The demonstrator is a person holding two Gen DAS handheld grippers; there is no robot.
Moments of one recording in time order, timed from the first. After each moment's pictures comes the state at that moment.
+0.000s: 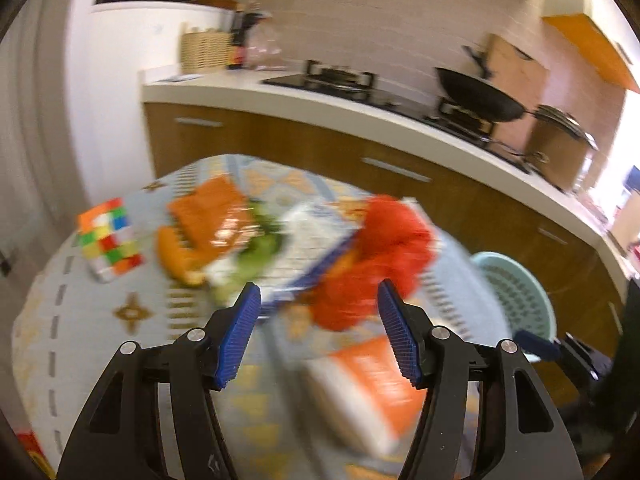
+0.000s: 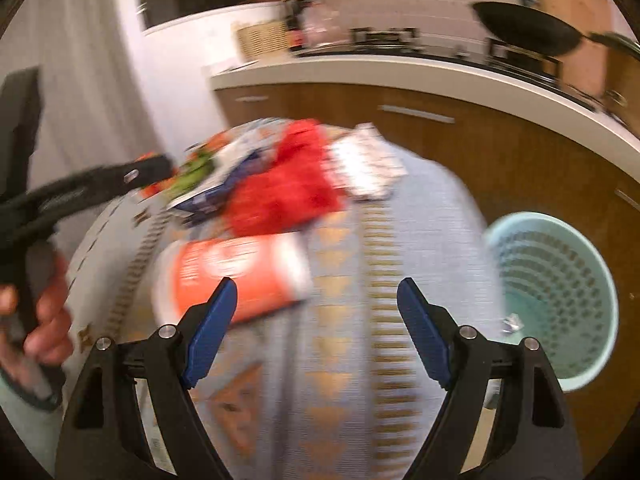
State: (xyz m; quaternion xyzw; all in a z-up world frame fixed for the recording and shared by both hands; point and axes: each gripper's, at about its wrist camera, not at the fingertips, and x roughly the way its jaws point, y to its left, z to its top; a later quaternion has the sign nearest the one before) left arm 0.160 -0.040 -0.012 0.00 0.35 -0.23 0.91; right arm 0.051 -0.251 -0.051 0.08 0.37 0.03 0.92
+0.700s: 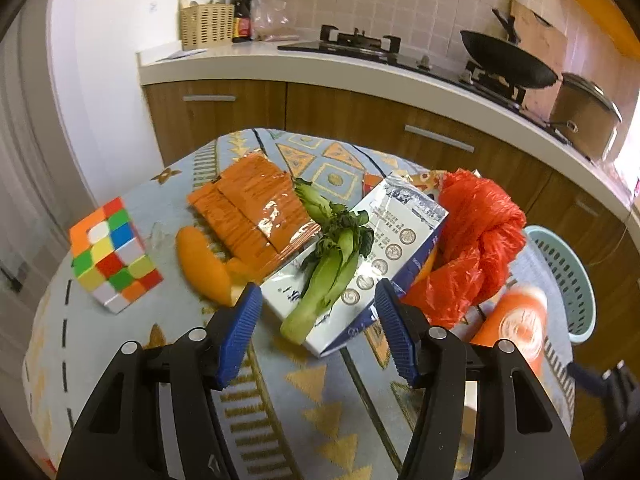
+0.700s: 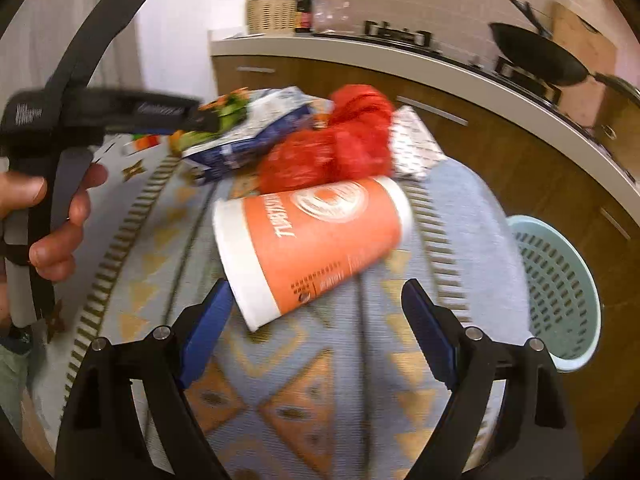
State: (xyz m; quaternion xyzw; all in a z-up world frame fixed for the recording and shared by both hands) left arm 0.224 -0.039 -0.046 0.05 0.39 -0.23 0.89; right arm 0.049 -0.209 -0.076 0.01 0.38 -0.07 0.92
